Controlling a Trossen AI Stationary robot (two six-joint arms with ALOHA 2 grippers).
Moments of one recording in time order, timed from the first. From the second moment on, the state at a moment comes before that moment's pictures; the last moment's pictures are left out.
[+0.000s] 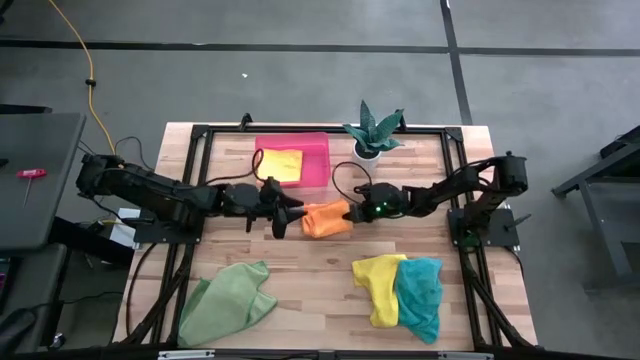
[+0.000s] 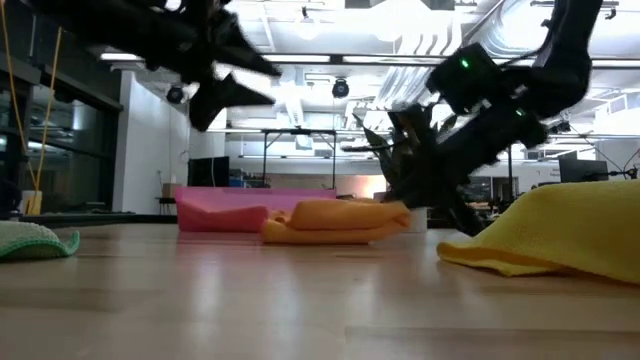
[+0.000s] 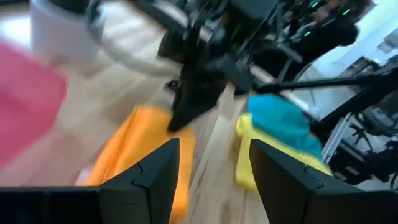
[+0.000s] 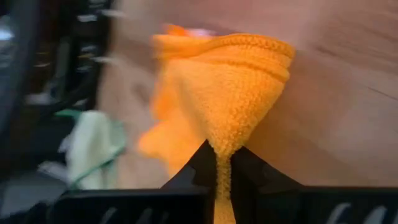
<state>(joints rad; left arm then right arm) 0.05 1.24 0.54 0.37 -0.18 -0.59 -0.10 1.67 0.51 0.61 -0.12 1.15</state>
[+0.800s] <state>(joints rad) 0.27 1.19 0.94 -0.17 0.29 -0.37 0.04 1.55 1.30 -0.42 -0.17 0.22</state>
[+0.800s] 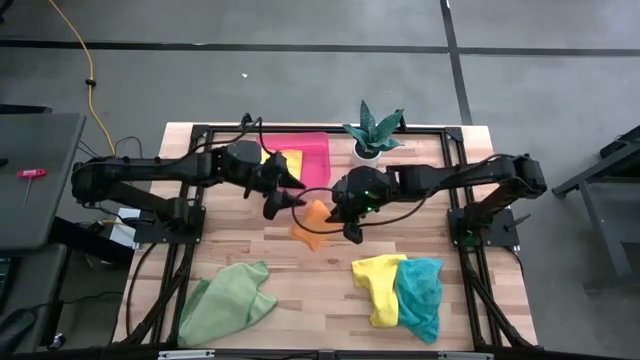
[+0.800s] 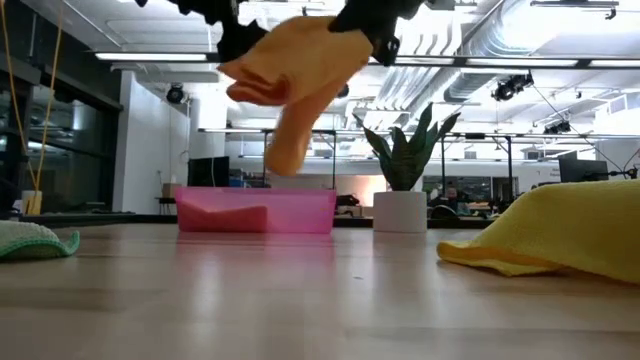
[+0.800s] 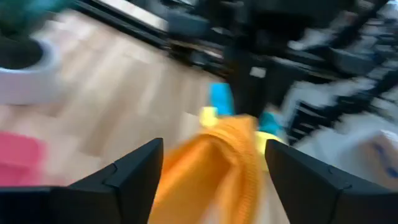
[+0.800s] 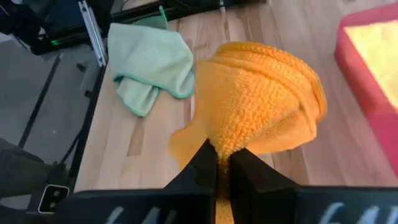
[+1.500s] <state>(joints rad) 0.25 1.37 0.95 0.04 0.52 -0.60 0.06 1.55 1.32 -0.37 -0.23 0.15</state>
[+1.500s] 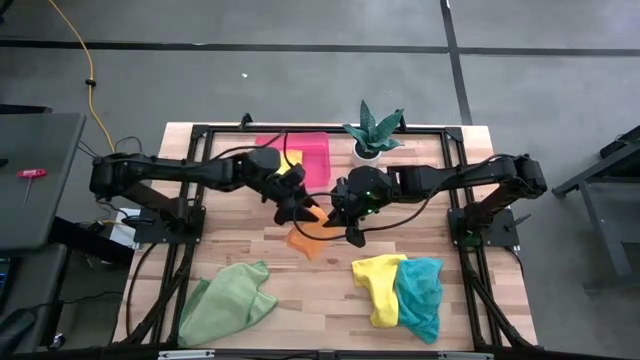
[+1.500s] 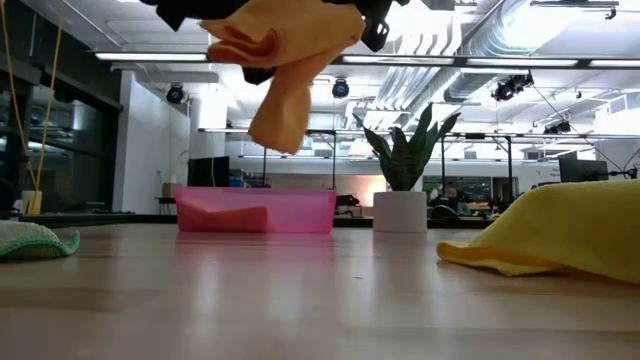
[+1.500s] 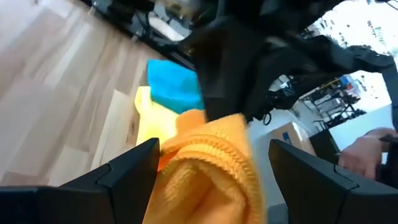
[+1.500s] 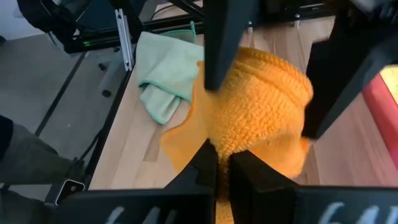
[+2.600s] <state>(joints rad) 0.26 1.41 0.94 0.16 0.56 -0.50 0.03 1.48 1.32 -0.24 -0.21 0.24</state>
